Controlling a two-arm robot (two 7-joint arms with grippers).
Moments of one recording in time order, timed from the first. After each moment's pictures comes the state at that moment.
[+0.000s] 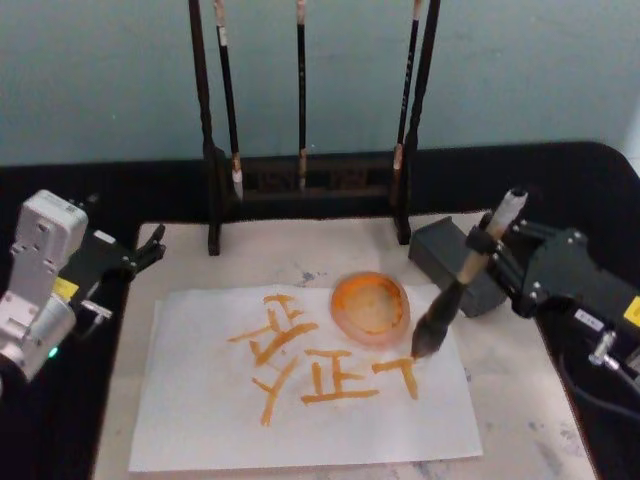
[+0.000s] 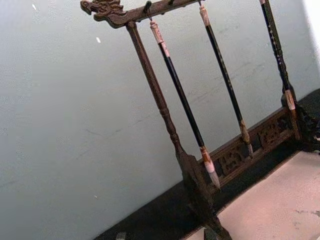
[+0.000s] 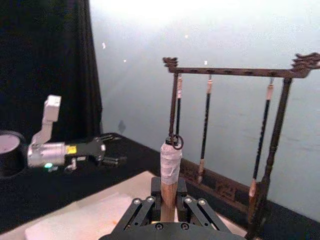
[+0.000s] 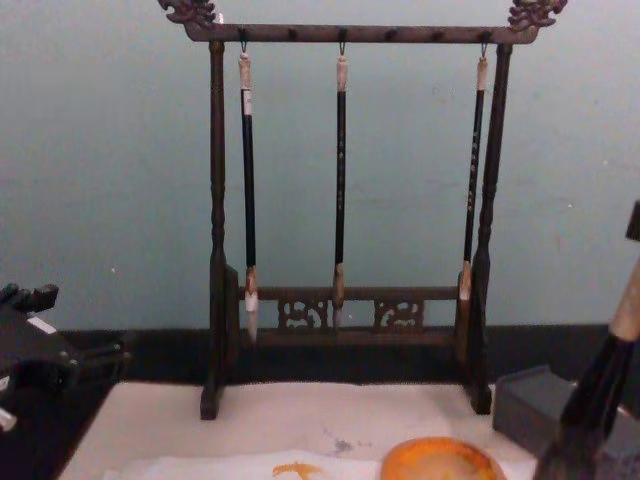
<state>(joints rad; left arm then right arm) -0.20 0.60 0.45 -1.41 -0.25 -0.12 0.03 -0.14 0.67 -0.16 -1.86 0.65 -0.13 0.55</state>
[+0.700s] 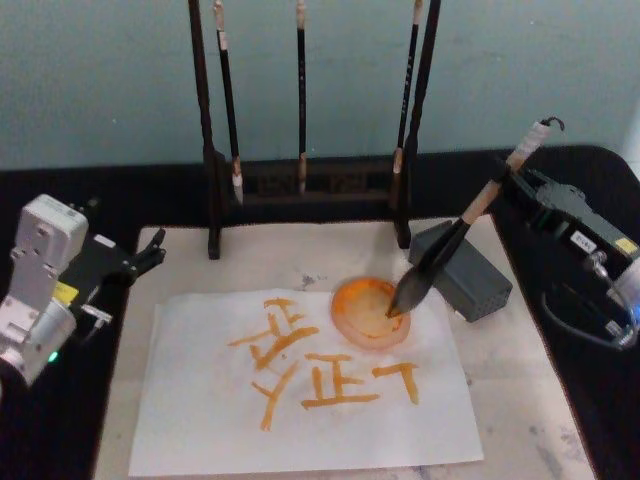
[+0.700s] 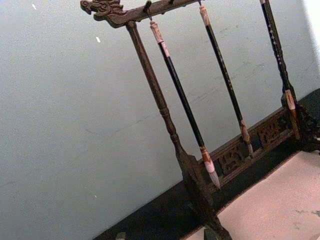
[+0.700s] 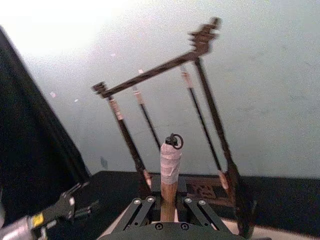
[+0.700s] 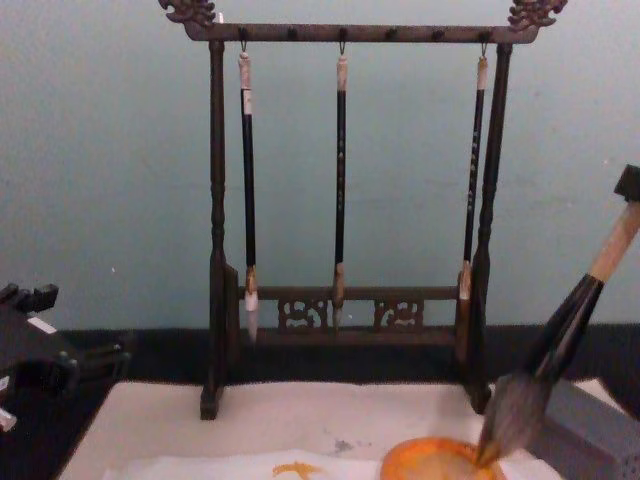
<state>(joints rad) -0.20 0.60 0.45 -1.41 -0.25 -0.12 0.03 0.07 0.54 -0.18 -1.65 0.94 0.09 0.47</state>
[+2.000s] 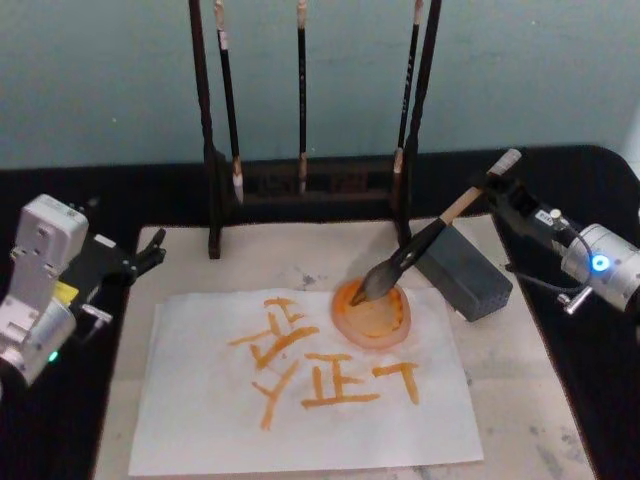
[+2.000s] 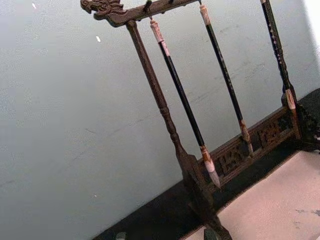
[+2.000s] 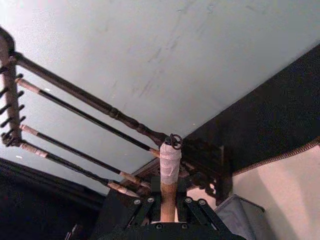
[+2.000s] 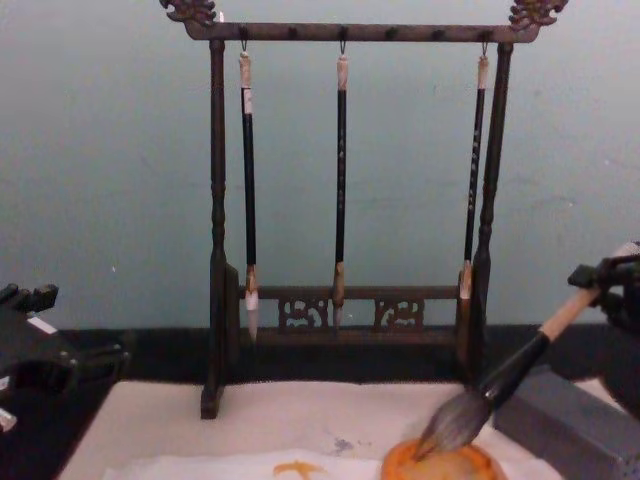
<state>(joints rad) -0.20 0.60 0.45 -1.41 -0.25 -0.12 0.03 0.39 0.40 -0.25 -1.17 1.34 0.42 0.31</state>
